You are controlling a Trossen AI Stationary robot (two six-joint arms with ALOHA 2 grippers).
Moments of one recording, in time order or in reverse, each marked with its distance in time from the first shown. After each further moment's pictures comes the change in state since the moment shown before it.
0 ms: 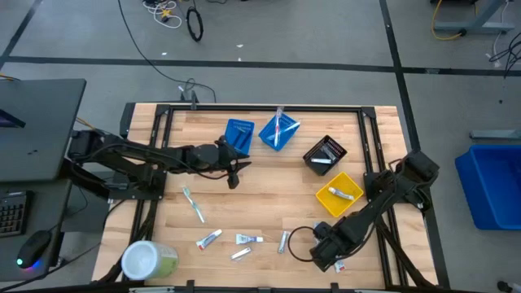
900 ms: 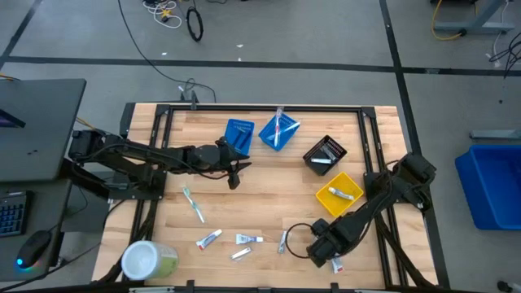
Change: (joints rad) left arm 0.000 0.010 -0.001 -0.008 0.000 -0.041; right arm -0.034 0.025 0.012 -0.020 0.046 0.012
